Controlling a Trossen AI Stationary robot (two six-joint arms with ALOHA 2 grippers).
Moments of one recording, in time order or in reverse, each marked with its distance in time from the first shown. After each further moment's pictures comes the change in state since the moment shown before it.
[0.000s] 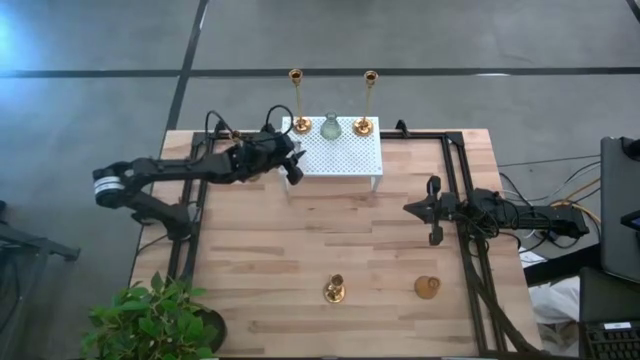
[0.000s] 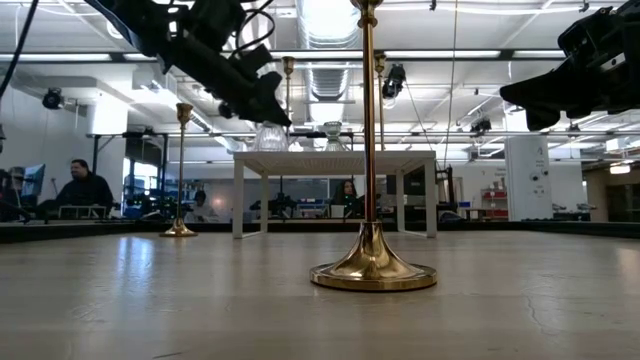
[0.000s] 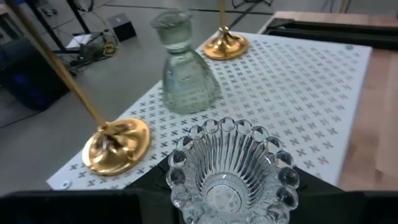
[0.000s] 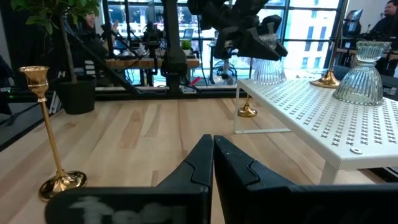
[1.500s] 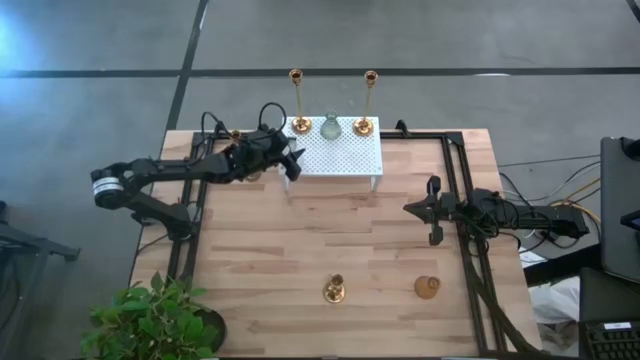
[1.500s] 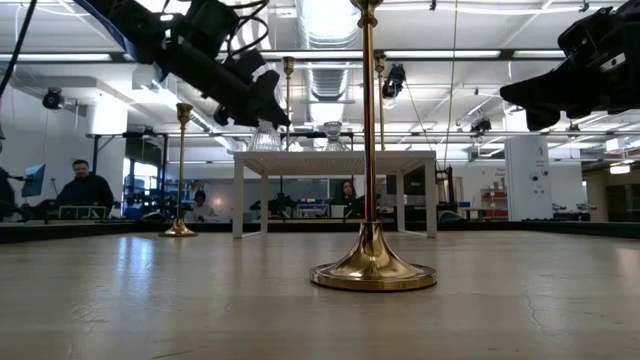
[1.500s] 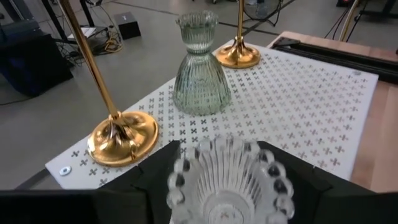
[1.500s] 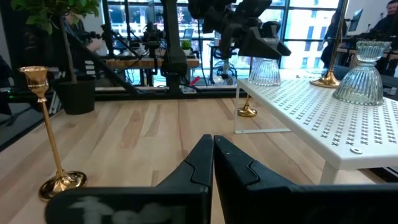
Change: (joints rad) left arm 0.034 -0.011 -0.051 0.082 0.025 -0.109; right arm 0.000 0.000 0.000 0.000 0.000 0.001
